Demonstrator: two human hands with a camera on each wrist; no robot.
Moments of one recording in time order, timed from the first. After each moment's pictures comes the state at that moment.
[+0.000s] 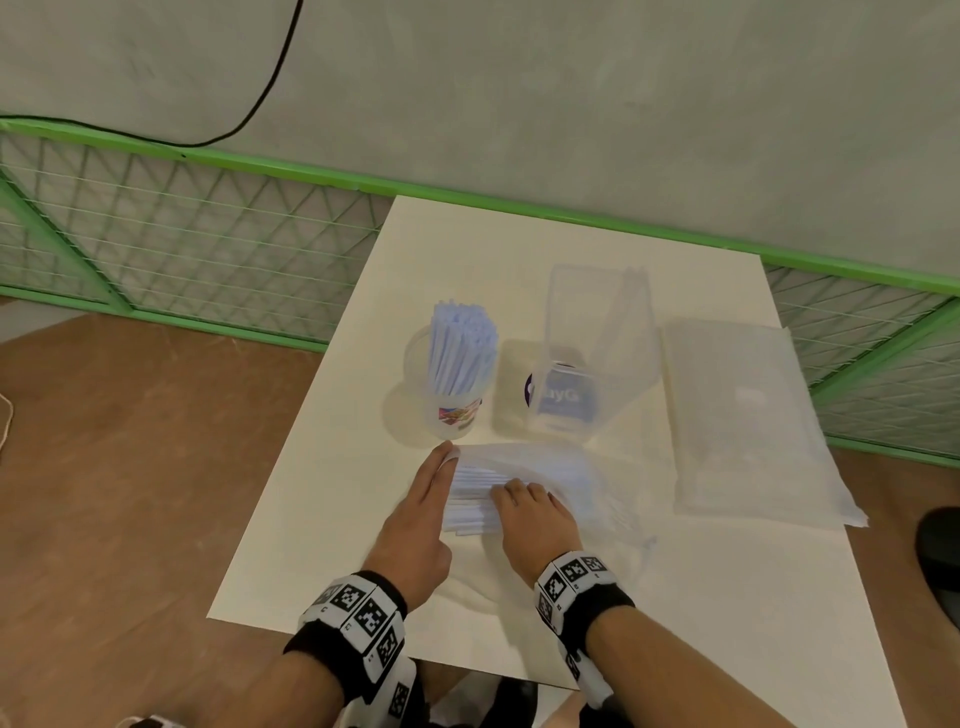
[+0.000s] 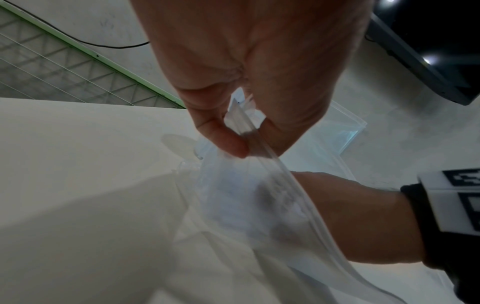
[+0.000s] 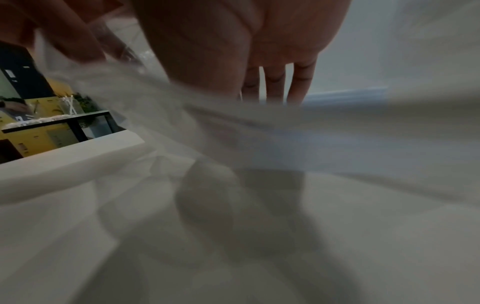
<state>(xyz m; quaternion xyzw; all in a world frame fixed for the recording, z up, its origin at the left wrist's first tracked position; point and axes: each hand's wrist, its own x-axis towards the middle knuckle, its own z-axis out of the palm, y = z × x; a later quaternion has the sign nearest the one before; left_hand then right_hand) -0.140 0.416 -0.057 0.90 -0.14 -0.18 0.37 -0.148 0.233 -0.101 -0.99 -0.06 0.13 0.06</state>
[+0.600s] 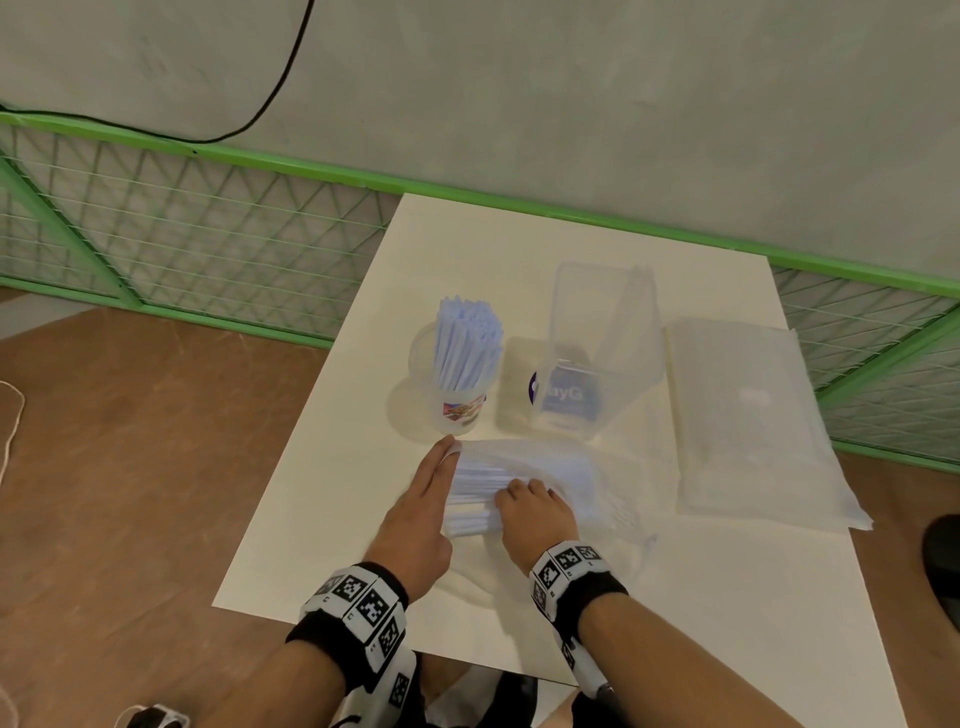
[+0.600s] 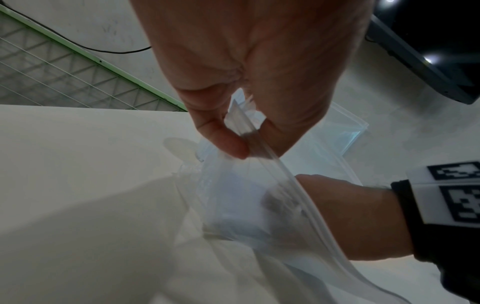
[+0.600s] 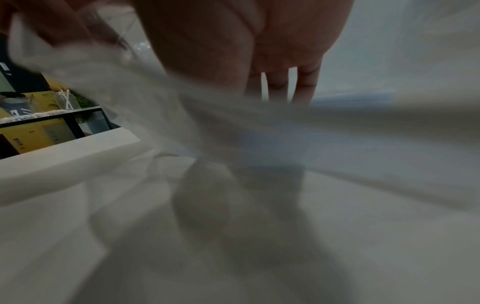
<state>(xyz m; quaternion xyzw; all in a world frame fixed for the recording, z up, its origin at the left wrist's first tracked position) -0.140 0.417 -0.056 0.90 -0.15 -0.17 0.37 -0.142 0.238 -0.099 -0.98 -0.07 0.17 0.04</state>
